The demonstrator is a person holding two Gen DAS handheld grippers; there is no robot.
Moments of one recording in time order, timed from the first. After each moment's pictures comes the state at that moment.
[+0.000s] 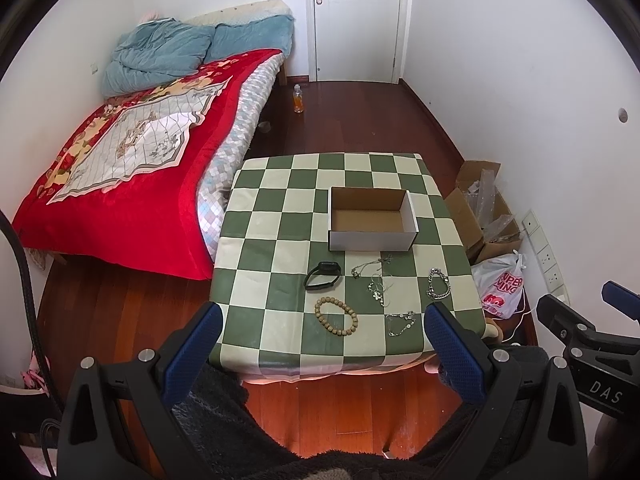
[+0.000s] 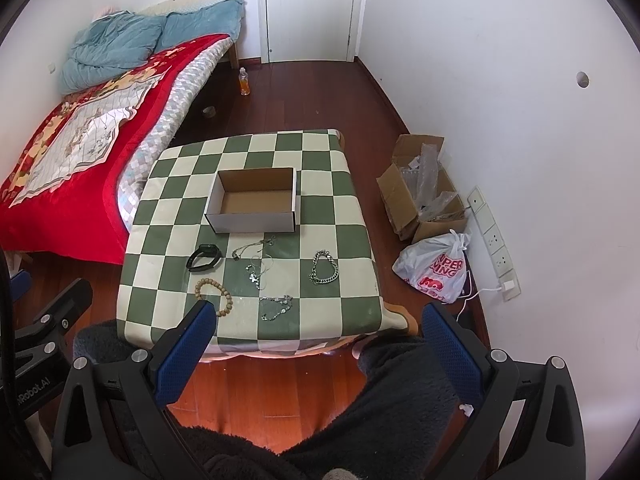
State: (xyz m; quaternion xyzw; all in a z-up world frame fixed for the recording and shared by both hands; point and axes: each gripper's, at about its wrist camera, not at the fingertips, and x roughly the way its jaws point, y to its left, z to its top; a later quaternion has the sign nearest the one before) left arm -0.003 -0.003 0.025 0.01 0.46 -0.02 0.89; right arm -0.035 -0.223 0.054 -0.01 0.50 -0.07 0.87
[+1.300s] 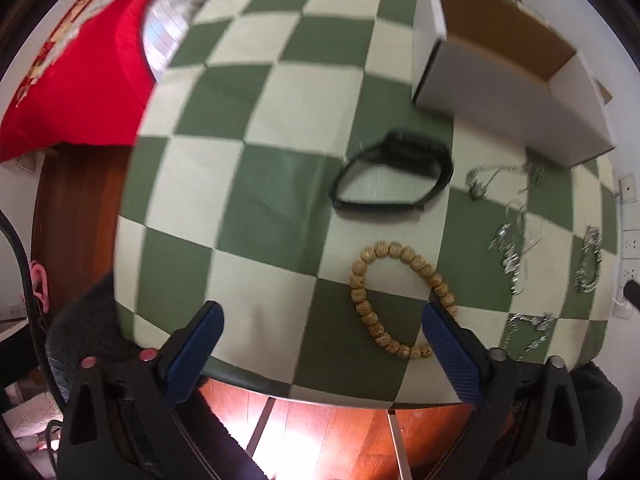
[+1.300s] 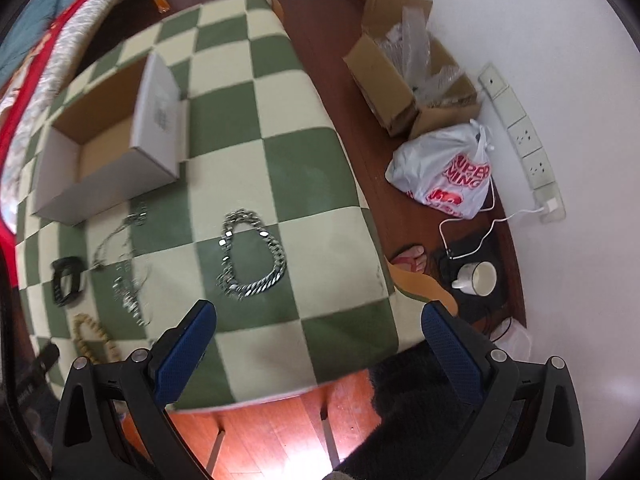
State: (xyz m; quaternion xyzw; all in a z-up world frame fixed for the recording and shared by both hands) left arm 0.137 0.019 -0.267 -0.03 0.69 0.07 0.72; right arm 0.130 -0.325 -0.219 0.07 0.66 -0.15 0.74
